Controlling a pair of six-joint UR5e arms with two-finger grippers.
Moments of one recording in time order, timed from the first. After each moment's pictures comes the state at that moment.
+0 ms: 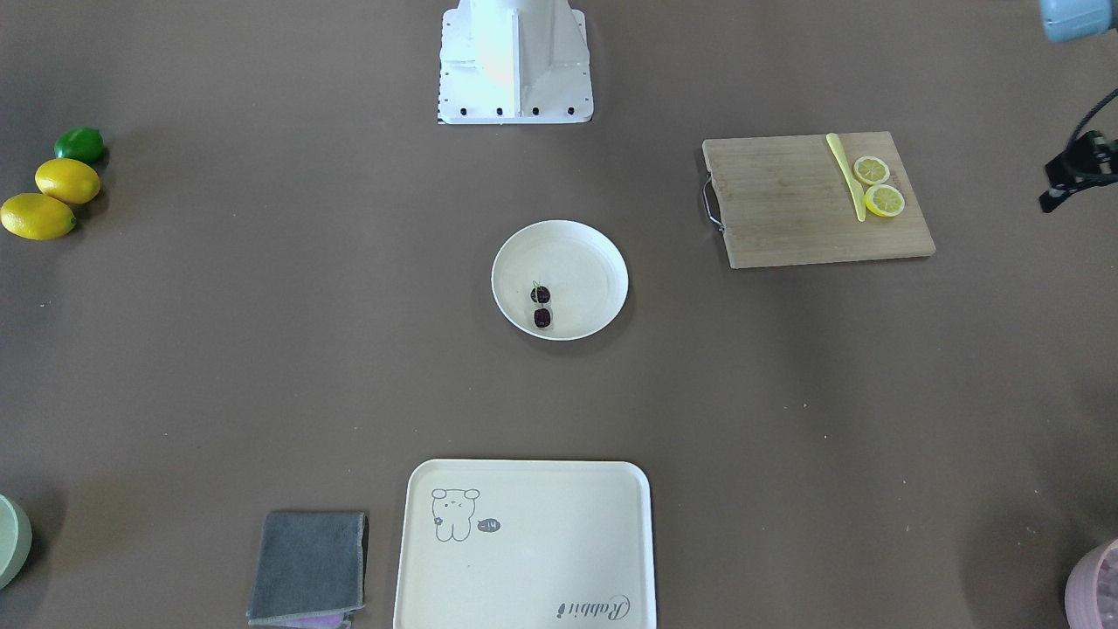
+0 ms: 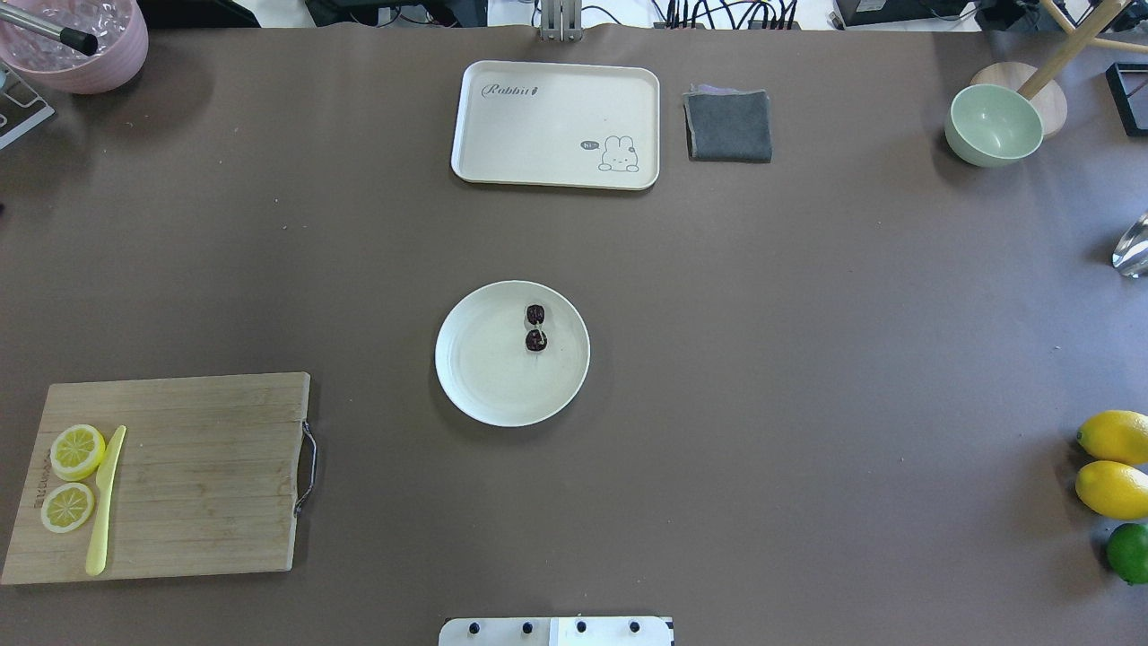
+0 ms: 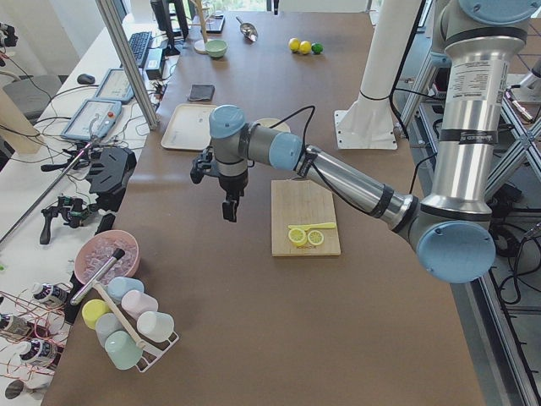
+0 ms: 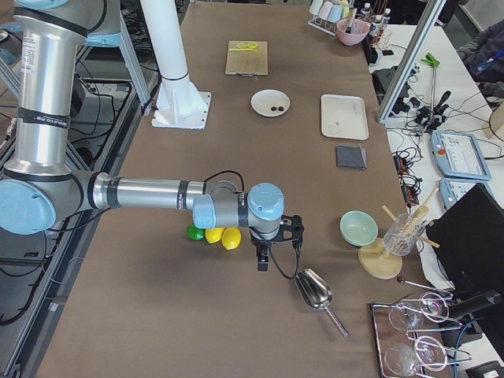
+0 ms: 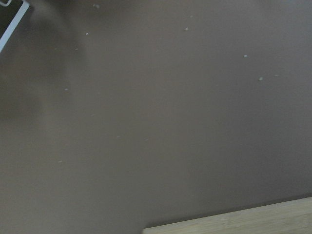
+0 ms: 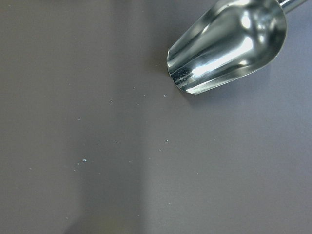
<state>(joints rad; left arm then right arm) -1.44 -1.59 -1.95 -1.35 -2.31 -0.08 1.52 -1.74 1.72 -1.50 2.35 0.00</state>
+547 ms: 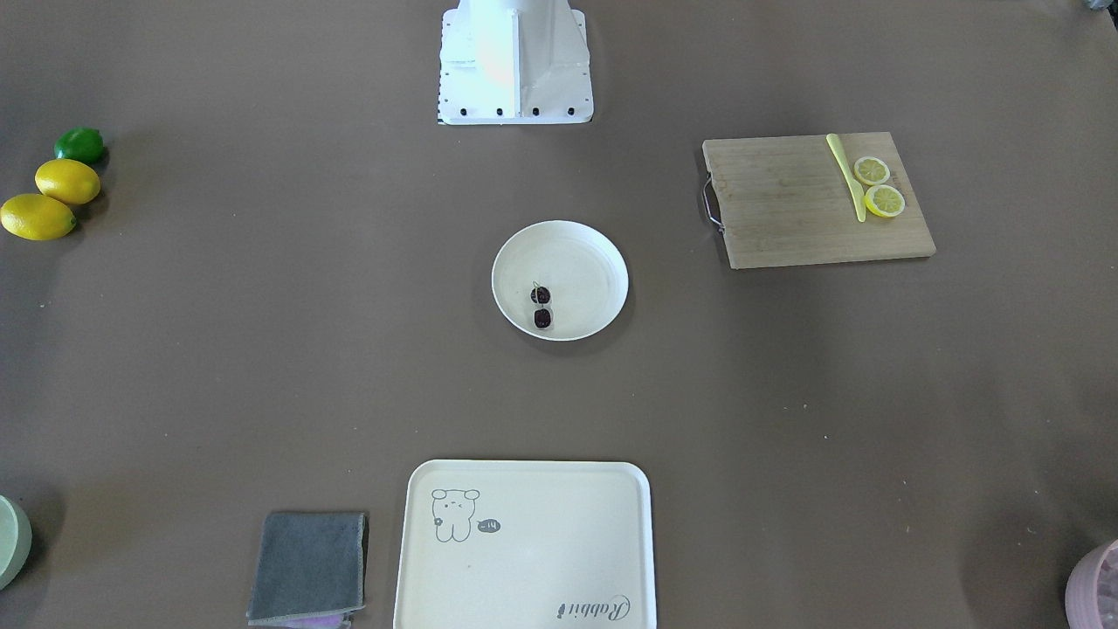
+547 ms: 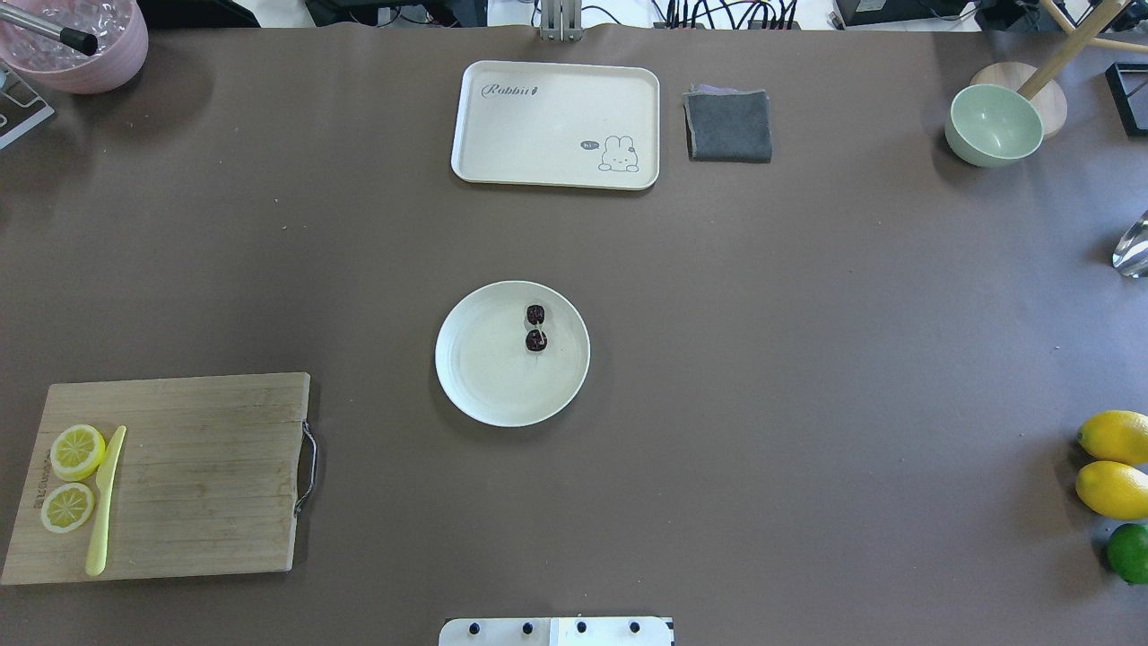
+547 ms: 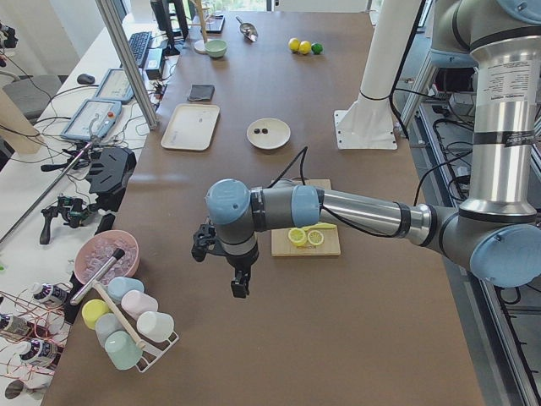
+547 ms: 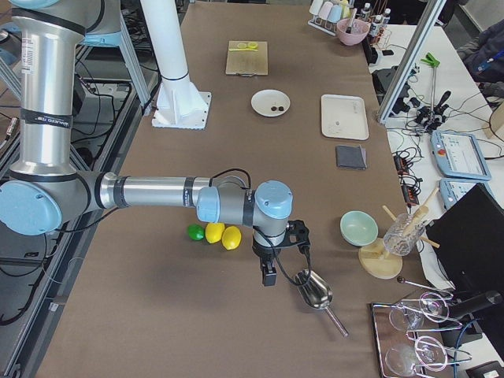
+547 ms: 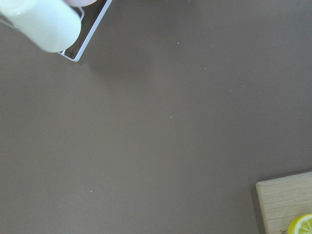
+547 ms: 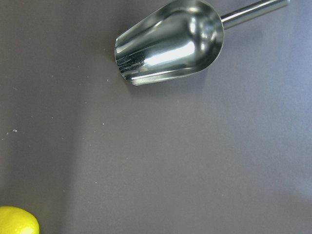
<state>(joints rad) -1.65 -1.52 -1.77 -1.28 -2.32 0.24 1.58 -1.69 1.73 -1.66 2.18 -0.23</state>
